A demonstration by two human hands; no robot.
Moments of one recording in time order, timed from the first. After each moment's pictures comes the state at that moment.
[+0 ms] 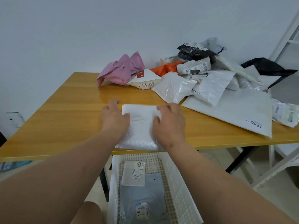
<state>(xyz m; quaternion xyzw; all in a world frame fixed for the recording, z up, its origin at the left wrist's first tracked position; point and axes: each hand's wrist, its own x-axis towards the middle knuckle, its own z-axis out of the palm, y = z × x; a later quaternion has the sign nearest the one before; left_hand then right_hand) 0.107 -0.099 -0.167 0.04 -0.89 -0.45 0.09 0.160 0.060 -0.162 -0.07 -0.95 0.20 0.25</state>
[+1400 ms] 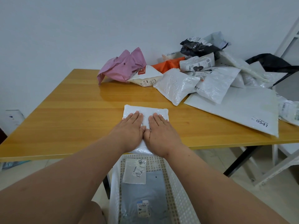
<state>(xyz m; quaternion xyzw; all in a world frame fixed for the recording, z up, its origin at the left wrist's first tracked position) 0.105 -0.090 -0.204 -0.24 -0.96 -0.10 -0.06 0.154 0.052 -0.196 0.03 -0.99 0.11 0.00</state>
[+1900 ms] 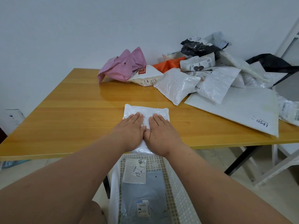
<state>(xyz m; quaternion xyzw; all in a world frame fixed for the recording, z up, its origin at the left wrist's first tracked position) 0.107 -0.089 -0.202 -0.23 -0.97 -0.09 -0.07 0.153 0.052 -0.197 0.04 -0.99 0.10 0.00</state>
